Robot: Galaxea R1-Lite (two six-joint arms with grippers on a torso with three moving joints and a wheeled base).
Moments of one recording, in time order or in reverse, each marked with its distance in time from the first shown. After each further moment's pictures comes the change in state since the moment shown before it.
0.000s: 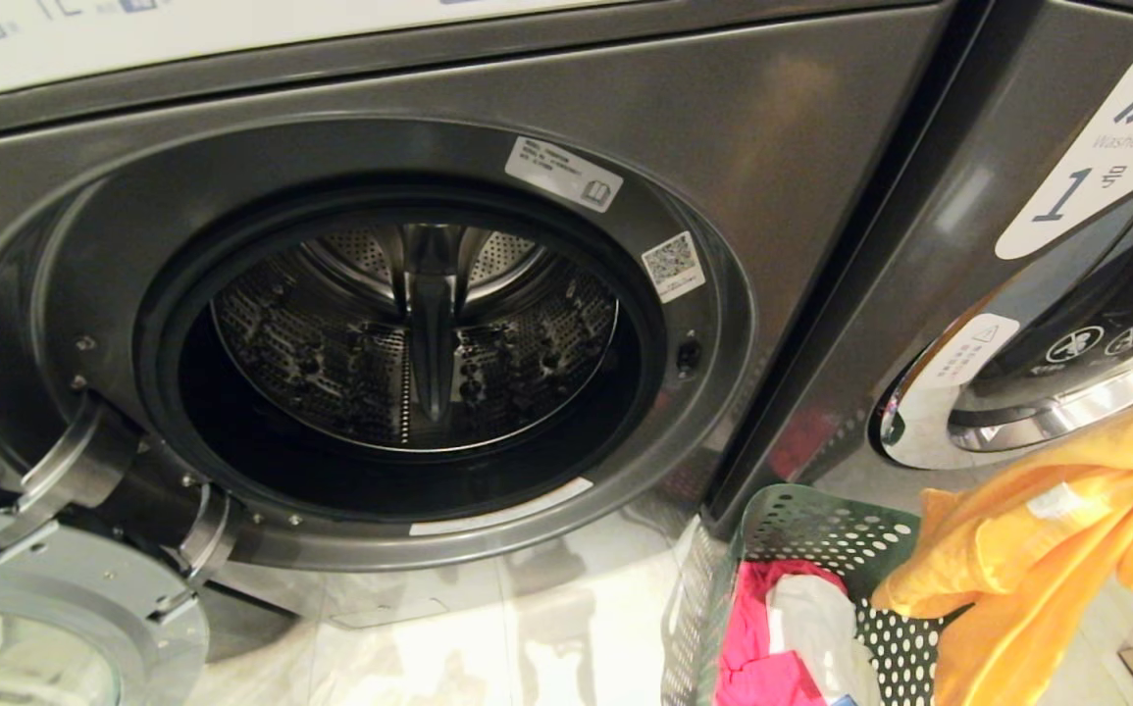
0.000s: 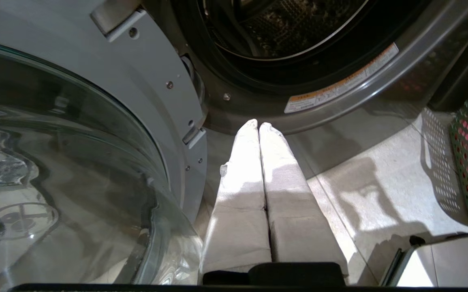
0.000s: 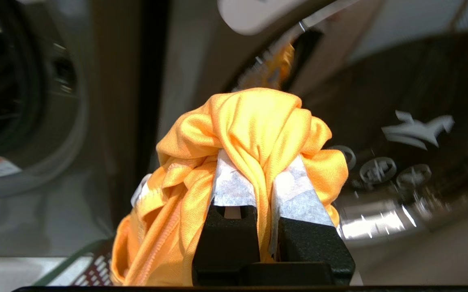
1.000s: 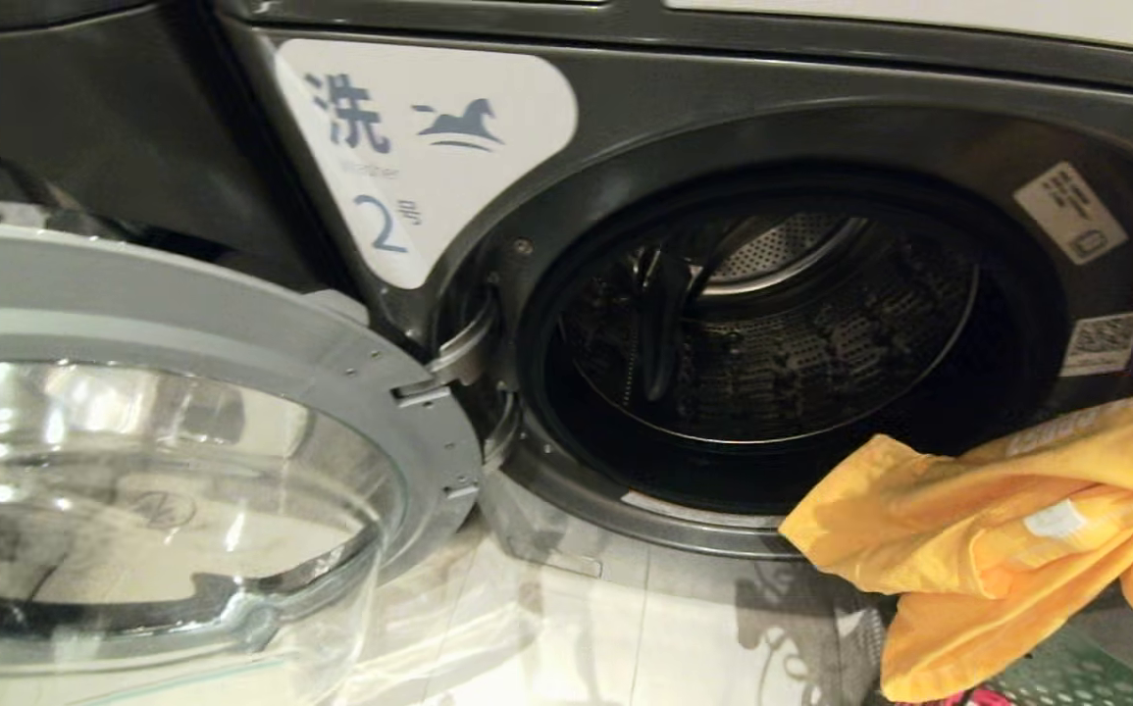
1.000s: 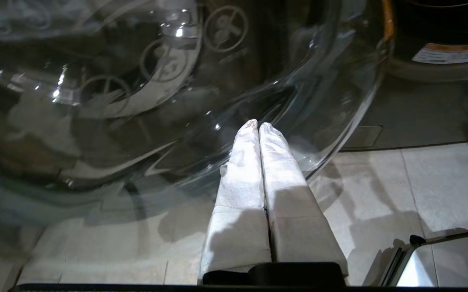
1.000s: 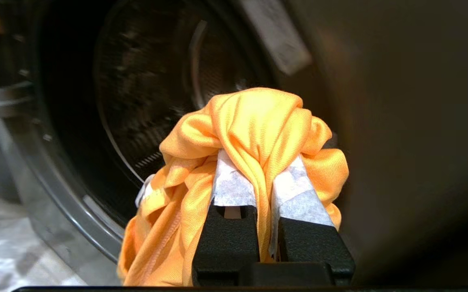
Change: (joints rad) left arm 0.000 0.000 0.000 0.001 0.000 0.000; right arm 0.026 -0.104 0.001 0.000 0.177 -0.013
